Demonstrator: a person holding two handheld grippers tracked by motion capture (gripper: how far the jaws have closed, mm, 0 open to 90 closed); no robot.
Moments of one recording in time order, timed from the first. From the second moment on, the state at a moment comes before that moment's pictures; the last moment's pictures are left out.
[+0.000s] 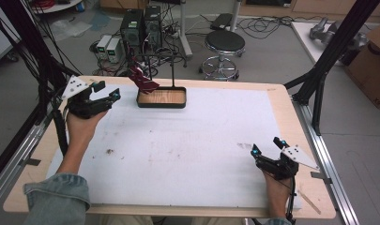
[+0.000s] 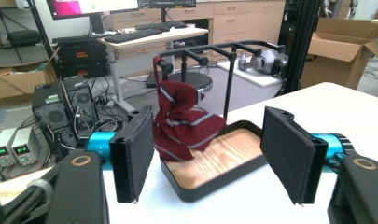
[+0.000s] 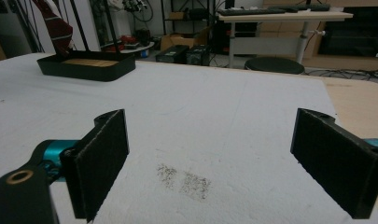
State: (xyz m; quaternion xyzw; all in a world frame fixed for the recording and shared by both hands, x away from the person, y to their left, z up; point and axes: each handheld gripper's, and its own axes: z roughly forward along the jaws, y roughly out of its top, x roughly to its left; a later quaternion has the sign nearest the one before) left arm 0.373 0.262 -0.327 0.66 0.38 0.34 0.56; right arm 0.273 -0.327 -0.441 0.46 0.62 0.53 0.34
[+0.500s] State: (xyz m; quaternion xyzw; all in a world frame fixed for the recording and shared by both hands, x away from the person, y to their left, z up) left arm 0.311 0.277 -0.368 0.65 0.40 0.34 0.55; right arm 0.274 -0.327 -0.441 0.46 0.62 0.53 0.34
